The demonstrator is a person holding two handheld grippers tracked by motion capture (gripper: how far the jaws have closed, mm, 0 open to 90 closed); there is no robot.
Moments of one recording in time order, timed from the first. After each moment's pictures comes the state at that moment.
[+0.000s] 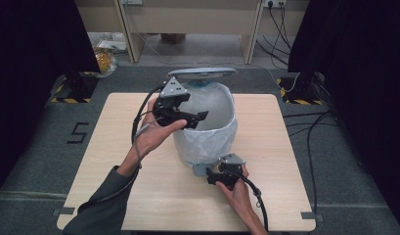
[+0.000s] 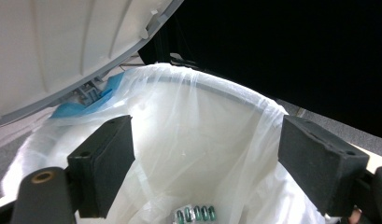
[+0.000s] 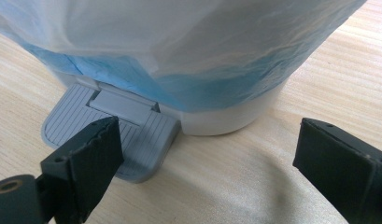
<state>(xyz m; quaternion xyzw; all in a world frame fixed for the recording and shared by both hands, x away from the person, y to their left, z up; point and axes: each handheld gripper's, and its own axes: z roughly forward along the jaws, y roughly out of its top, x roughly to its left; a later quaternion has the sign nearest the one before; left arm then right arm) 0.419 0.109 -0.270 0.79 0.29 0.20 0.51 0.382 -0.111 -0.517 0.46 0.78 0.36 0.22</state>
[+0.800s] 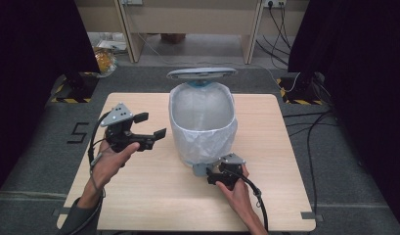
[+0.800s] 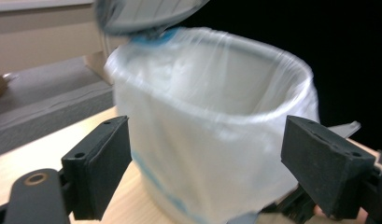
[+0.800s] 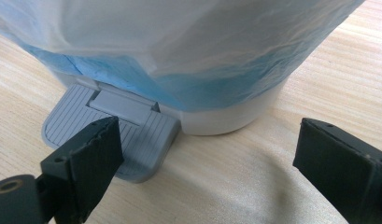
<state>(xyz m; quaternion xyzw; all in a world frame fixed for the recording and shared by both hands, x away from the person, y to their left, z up) 0.369 0.214 -0.317 0.74 0.35 0.20 0.54 0.382 -0.111 -0.517 0.46 0.78 0.36 0.22</state>
